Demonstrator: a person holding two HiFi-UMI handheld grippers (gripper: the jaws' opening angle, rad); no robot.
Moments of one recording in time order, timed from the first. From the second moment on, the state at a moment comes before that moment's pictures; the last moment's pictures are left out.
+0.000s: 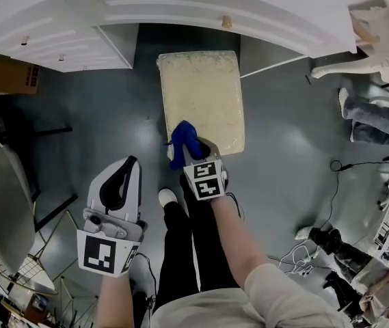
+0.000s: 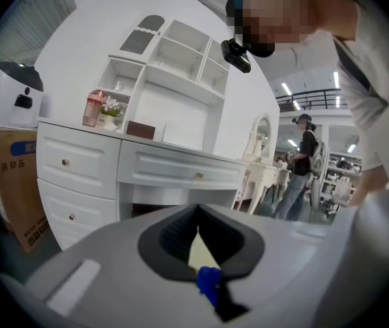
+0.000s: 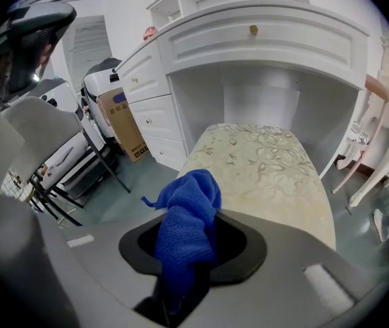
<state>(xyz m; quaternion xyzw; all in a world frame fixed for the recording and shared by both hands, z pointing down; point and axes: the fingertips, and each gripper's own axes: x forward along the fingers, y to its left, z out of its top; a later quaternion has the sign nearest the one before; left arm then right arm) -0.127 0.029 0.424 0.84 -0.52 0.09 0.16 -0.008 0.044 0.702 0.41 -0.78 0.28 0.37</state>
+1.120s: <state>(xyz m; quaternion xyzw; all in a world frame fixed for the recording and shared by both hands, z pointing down) -0.087 0.022 0.298 0.86 -0.49 0.07 0.12 0.015 0.022 0.435 0.42 -0.84 0.26 0.22</state>
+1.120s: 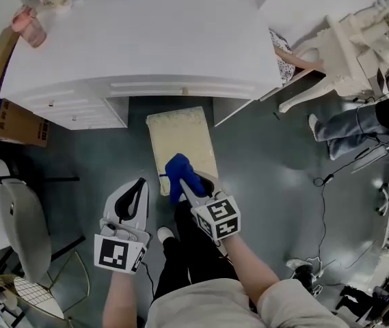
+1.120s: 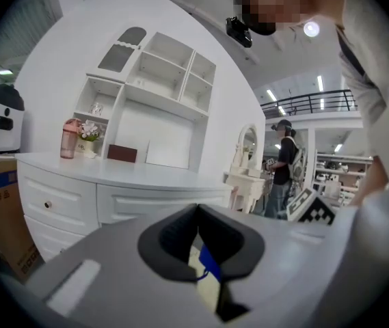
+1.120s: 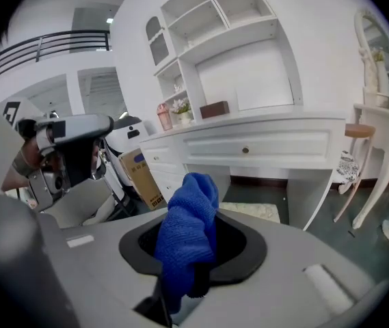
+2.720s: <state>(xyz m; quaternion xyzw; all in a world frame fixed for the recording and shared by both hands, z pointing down) -0.049 0.081 0.137 0.89 -0.46 0.04 0.03 0.044 0.085 0.137 0.44 -0.89 0.10 0.05</state>
